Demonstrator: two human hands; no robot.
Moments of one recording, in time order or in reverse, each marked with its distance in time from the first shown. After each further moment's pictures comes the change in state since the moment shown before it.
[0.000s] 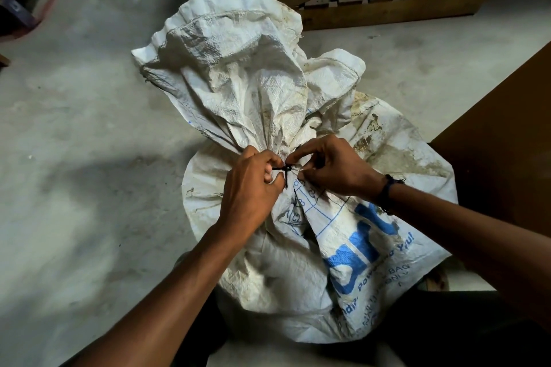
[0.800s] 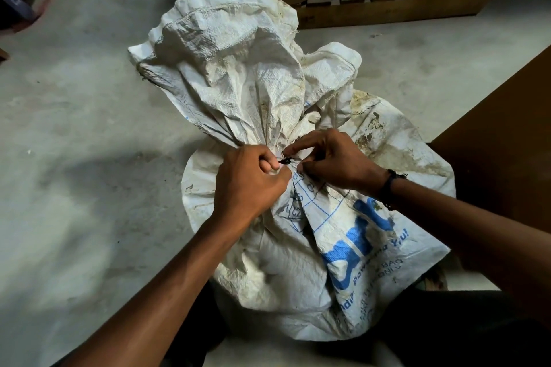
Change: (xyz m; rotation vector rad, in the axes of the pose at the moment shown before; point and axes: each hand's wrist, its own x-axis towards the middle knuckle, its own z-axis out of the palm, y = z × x) left_hand 0.000 0.011 -0.015 -0.102 0.014 -0.105; right_hand 0.005 -0.004 -0.003 0.034 -0.021 0.008
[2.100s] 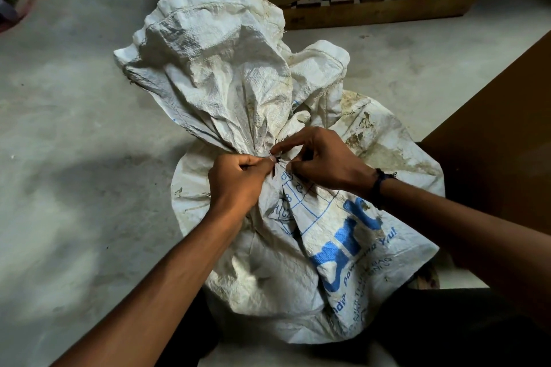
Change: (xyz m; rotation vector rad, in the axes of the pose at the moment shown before) left_hand 0.005 0.002 0.008 -0.393 -0.005 -0.443; right_hand -0.005 -0.018 -0.005 -0.110 0.028 -0.091
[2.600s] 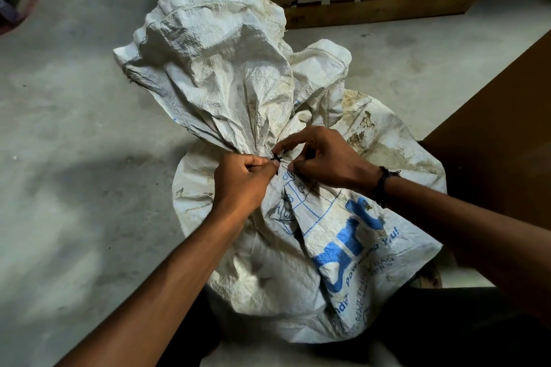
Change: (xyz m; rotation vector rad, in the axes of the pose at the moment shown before) left_hand -0.006 0.005 0.001 0.071 -0.022 0.048; right_hand 0.001 0.004 -0.002 -0.006 -0.016 0.008
